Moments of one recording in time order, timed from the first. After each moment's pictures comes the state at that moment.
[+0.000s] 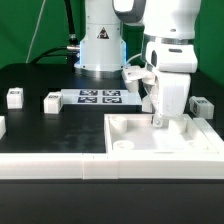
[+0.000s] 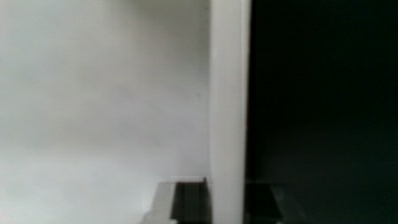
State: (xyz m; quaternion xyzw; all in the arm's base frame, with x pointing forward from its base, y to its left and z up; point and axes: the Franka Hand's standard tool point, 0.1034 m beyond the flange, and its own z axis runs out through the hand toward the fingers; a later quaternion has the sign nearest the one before) arm 0.500 0.084 0.008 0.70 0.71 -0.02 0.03
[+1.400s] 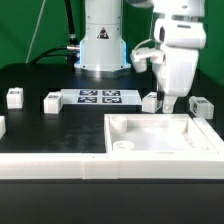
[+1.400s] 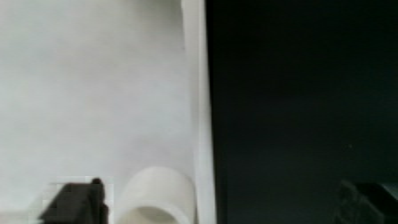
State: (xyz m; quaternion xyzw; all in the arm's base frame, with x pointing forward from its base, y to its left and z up) arm 0.494 0.103 0.051 0.72 0.69 -0.01 0.04
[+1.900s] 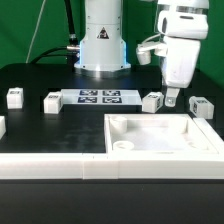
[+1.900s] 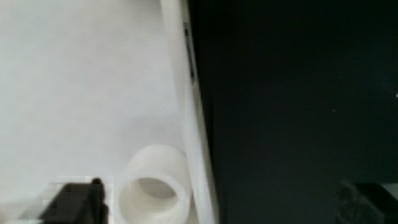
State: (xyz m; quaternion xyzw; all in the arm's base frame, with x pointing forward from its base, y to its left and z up) arm 0.491 0.107 0.055 0.77 0.64 -0.01 0.05
